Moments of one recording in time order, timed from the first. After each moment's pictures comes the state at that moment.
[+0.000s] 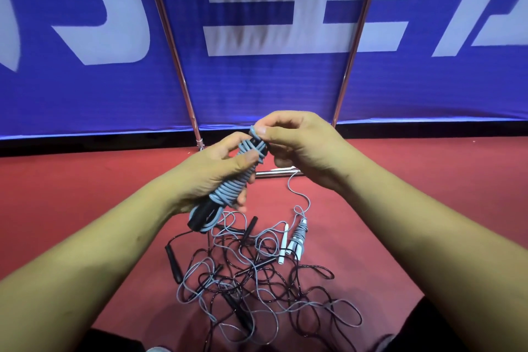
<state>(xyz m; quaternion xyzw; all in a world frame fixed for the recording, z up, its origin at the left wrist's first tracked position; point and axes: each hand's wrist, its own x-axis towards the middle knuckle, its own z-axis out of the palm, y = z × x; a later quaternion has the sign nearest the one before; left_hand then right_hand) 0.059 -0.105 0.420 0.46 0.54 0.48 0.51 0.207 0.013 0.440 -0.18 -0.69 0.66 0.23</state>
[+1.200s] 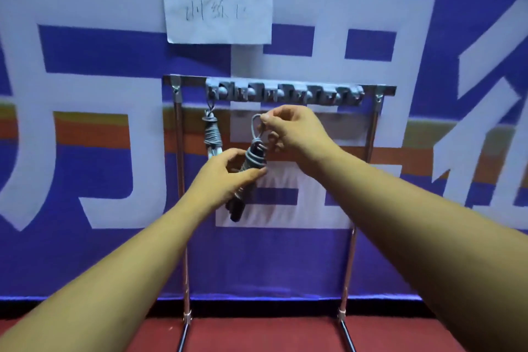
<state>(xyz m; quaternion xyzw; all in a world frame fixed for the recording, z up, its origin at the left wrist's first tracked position) -0.070 0.072 0.640 0.56 0.61 0.56 0.06 0.060 0.161 0.717 -0.15 -0.74 0.48 0.44</state>
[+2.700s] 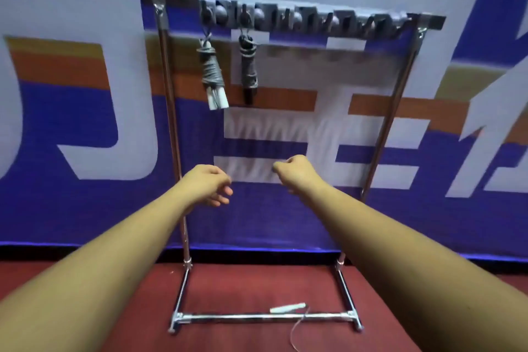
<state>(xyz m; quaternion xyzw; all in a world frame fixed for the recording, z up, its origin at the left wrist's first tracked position) -0.150 0.122 0.529 0.36 0.74 0.49 0.28 -0.002 0.255 0.542 -0.44 -0.76 0.40 0.28</state>
